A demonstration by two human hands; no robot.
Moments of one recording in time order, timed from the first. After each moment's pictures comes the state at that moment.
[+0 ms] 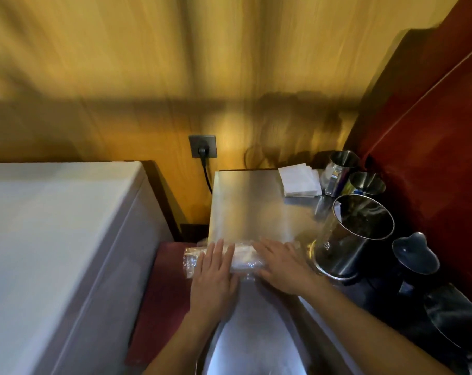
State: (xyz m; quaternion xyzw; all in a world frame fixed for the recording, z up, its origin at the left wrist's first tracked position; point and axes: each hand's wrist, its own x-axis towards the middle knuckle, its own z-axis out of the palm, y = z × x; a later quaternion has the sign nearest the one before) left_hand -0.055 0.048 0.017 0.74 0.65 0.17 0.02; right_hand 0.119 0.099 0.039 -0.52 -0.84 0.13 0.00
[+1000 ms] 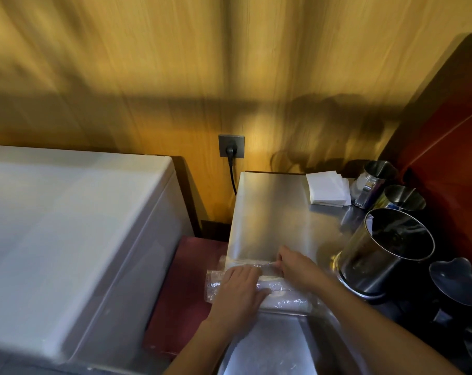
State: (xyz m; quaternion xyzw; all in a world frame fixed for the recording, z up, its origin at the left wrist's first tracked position) left_hand -0.049 0.031 0.030 0.79 0.58 0.21 0.06; right_hand 0.106 0.125 0.032 -0.57 -0.77 0.28 -0.01
